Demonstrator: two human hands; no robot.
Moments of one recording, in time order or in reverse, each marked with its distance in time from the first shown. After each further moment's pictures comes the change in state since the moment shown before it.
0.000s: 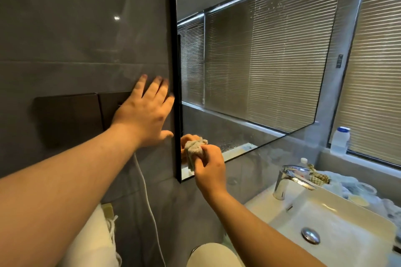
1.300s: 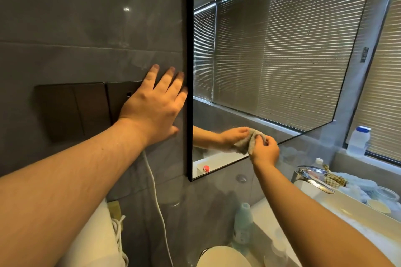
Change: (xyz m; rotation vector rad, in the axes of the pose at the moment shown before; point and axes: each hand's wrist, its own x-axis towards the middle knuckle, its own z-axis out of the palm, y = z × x) left_hand -0.001 -0.001 0.008 0.063 0.074 0.017; right_hand 0.085 0.099 -0.054 0.010 0.336 0.625
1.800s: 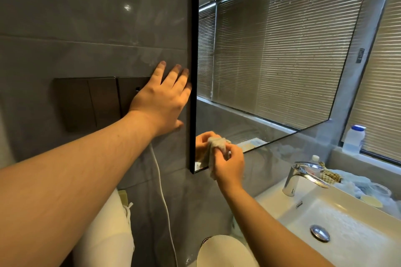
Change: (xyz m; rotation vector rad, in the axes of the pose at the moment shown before) left_hand -0.001 0.000 0.000 0.001 -0.002 0.016; right_hand -0.134 -0.009 0.019 0.046 -0.247 -0.249
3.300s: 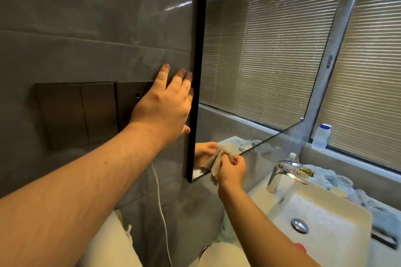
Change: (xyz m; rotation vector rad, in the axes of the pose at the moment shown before) left_hand 0.003 0.000 0.008 -0.050 0.044 0.020; right_hand 0.016 0.008 0.015 0.155 0.290 0.442
